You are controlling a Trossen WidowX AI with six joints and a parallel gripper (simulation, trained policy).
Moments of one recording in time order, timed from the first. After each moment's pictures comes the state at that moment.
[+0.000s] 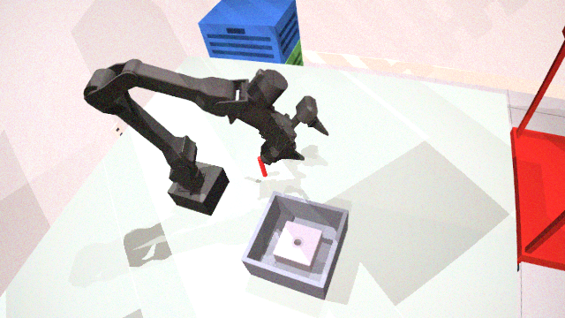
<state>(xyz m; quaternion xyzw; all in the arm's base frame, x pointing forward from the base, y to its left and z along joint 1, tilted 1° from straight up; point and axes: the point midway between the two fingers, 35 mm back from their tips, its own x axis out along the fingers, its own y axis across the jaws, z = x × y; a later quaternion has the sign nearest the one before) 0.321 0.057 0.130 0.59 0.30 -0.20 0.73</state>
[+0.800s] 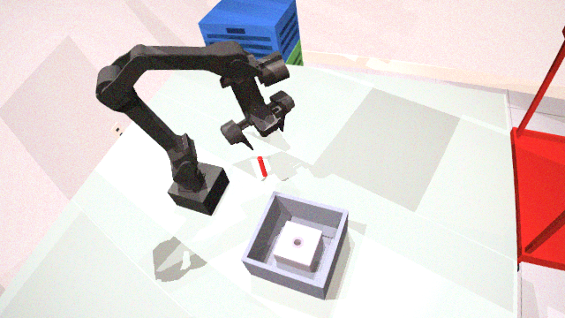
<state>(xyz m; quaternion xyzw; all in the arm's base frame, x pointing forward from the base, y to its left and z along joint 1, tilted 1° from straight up) 0.208 0.101 0.112 0.31 0.59 -0.27 0.69</state>
